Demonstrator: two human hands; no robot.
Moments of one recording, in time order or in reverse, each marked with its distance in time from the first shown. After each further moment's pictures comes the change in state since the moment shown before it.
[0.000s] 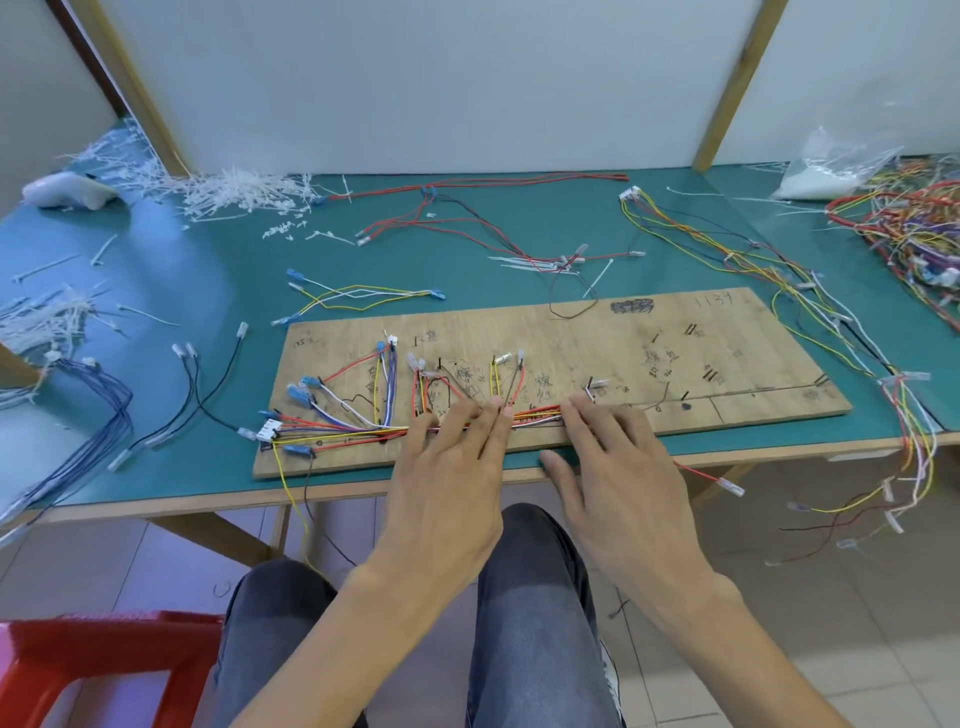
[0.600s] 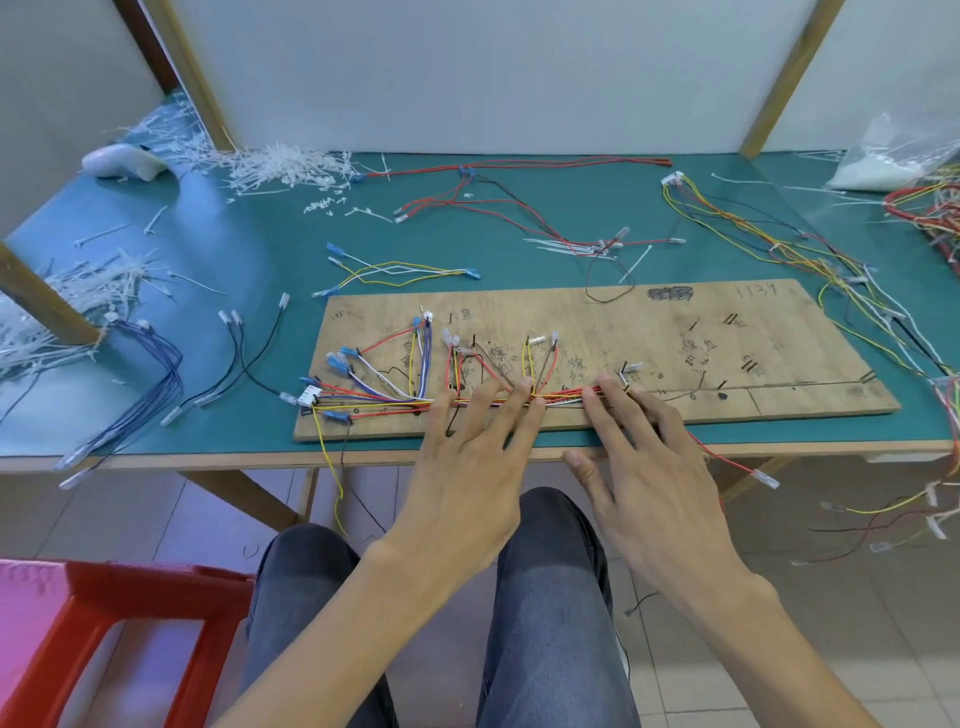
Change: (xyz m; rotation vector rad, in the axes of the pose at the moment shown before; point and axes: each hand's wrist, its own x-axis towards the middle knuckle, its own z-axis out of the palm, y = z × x) left_hand -0.017 -0.005 0.005 -0.001 -0.022 0.022; right_hand -0.012 0.004 0.007 -0.024 -0.035 -0.053
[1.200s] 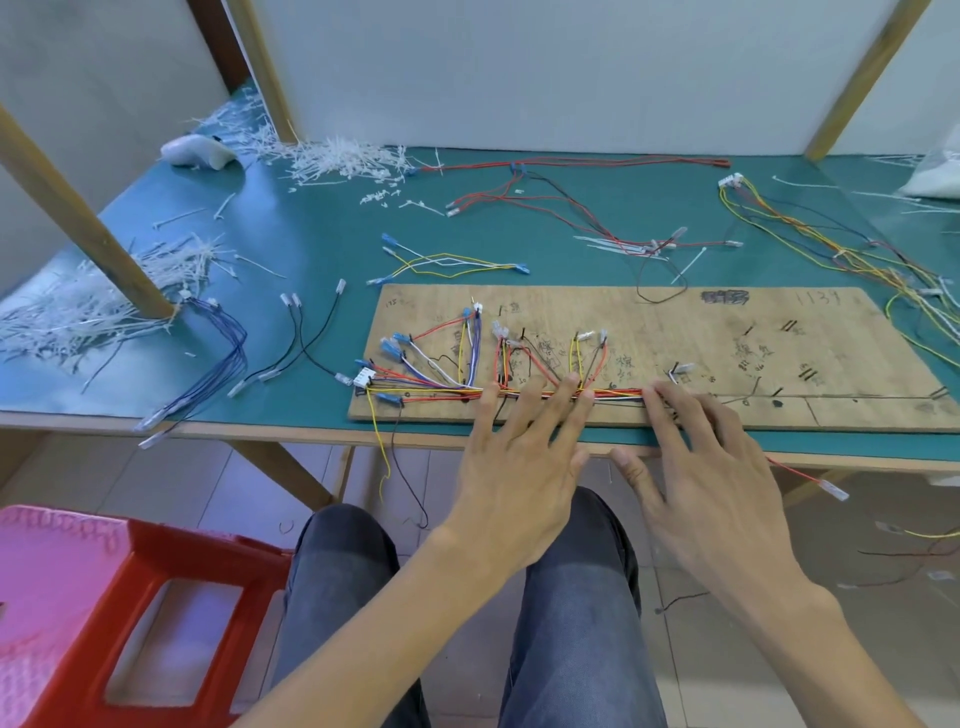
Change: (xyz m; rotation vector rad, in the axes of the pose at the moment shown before) left_hand -0.004 0.005 0.015 -0.019 0.071 -0.063; right_hand -0.001 -0.001 -0.006 -0.035 -0.010 0.027
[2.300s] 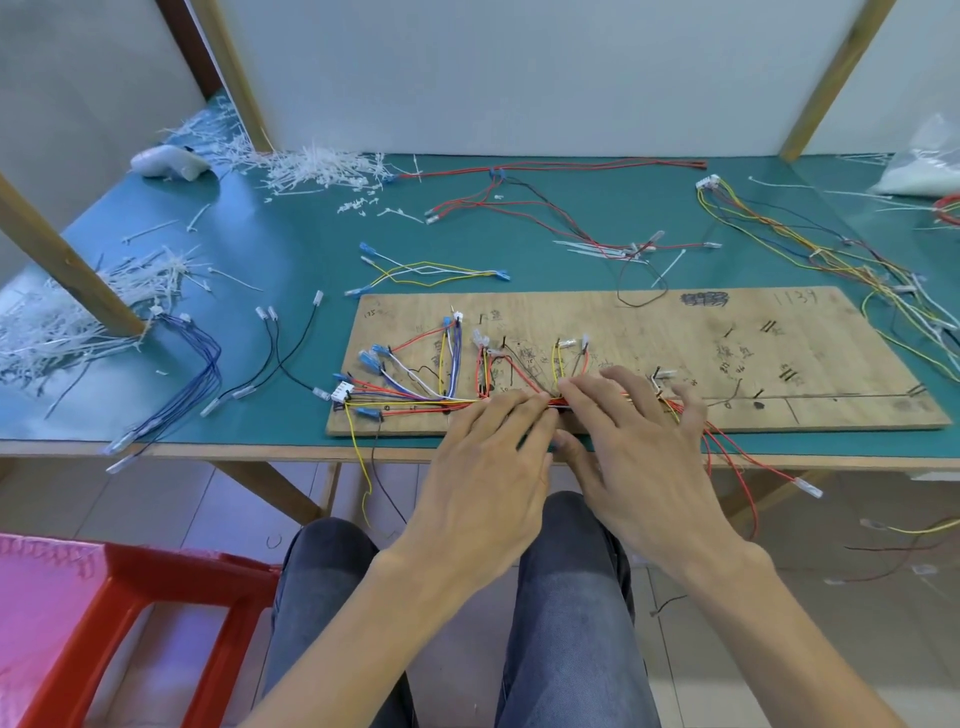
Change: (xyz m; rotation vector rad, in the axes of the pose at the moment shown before) left_hand -0.003 -0.015 -0.023 -0.106 0.049 0.075; right_hand 0.030 -0.027 -0.001 0.072 0.091 -0.167
